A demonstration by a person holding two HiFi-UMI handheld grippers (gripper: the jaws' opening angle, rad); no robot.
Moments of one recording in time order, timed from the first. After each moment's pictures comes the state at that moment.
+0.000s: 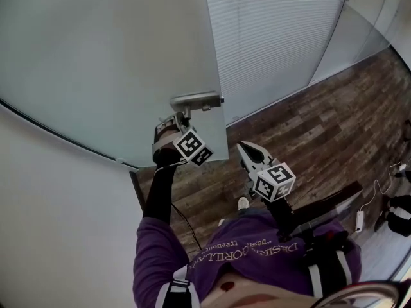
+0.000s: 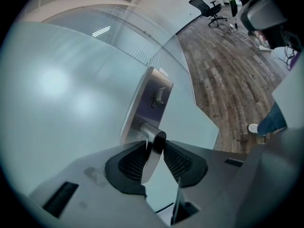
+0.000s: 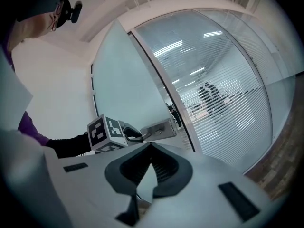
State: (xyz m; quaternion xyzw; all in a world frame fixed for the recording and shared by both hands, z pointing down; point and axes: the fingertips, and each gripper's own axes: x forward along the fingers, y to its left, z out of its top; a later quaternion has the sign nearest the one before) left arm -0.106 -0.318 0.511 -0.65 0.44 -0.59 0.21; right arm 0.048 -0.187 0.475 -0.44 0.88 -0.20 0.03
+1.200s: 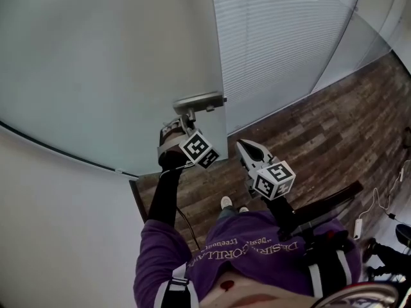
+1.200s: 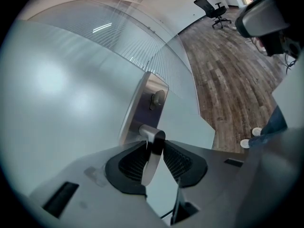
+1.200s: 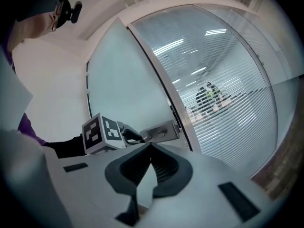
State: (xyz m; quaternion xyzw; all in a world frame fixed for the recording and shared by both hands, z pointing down) left arm -0.098 -0.390 0.504 -0.66 0.44 -0.59 0.19; right arm 0.040 -0.277 0.458 -0.44 0.88 -0.19 0.03
